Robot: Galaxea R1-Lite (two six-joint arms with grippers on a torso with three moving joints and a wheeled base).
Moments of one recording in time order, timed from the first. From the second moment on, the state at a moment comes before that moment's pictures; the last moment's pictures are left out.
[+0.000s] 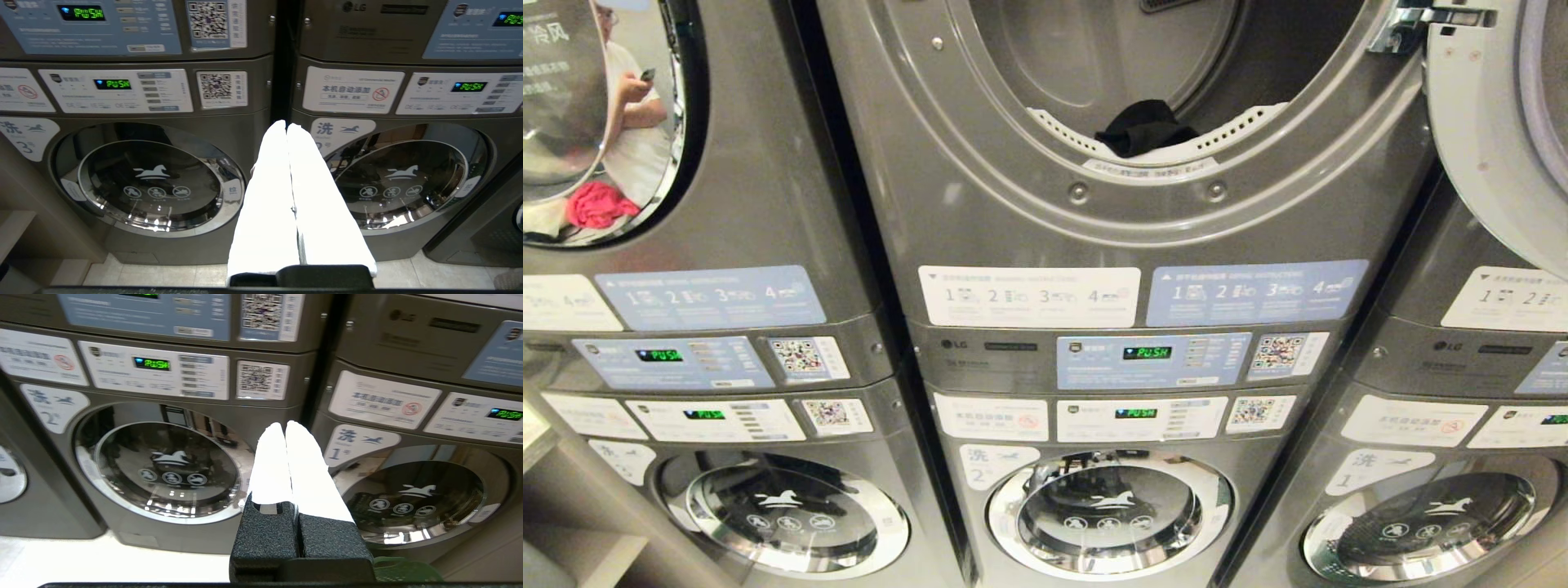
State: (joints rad) left arm -0.01 0.00 0.00 0.00 0.00 0.00; right arm 0.00 0.00 0.00 0.00 0.02 -0.10
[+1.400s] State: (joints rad) left arm -0.01 0.00 0.00 -0.01 0.00 0.00; right arm 0.00 0.00 0.00 0.00 0.02 -0.10
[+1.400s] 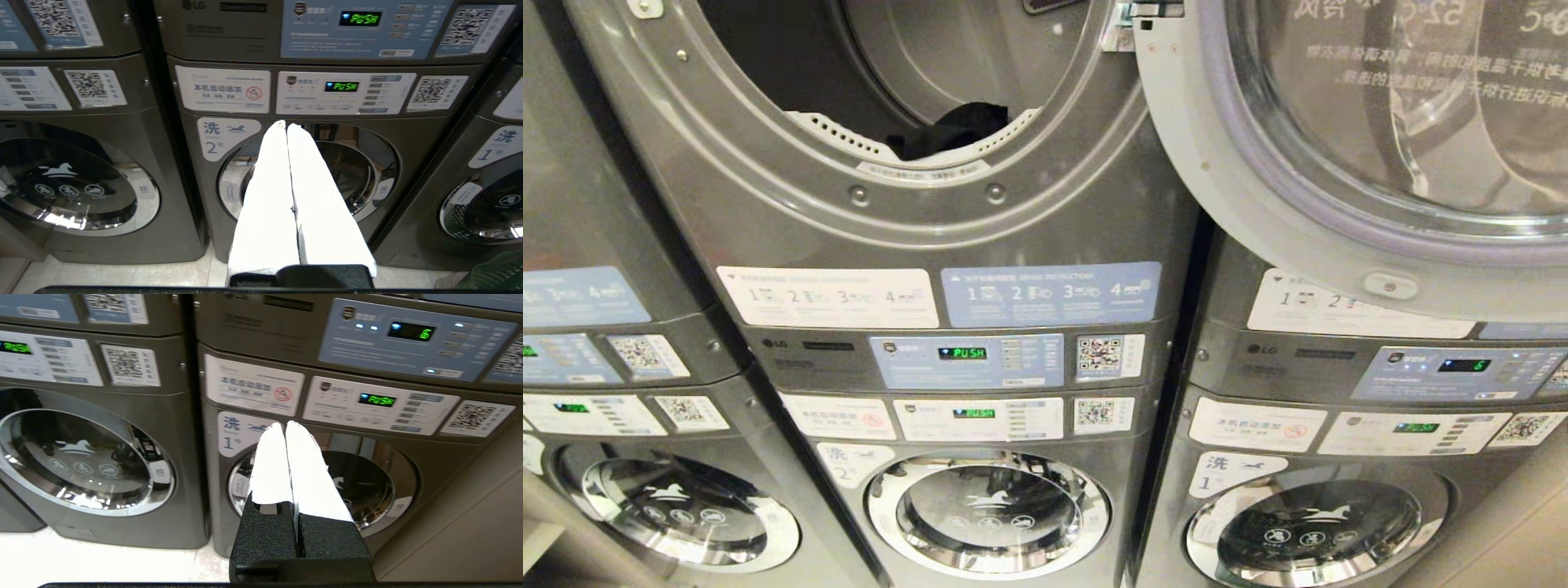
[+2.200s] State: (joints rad) left arm -0.01 0.00 0.00 -0.01 0.00 0.00; right arm 0.00 0.00 0.00 0.00 0.02 -0.06
